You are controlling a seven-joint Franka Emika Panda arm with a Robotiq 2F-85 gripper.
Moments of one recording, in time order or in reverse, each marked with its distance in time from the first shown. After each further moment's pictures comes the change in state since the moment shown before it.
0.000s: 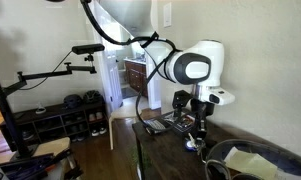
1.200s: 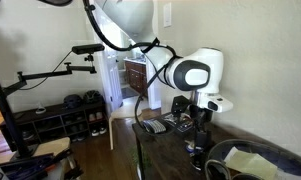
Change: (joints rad) arm -0.001 0.035 0.000 0.000 0.000 0.000 0.000
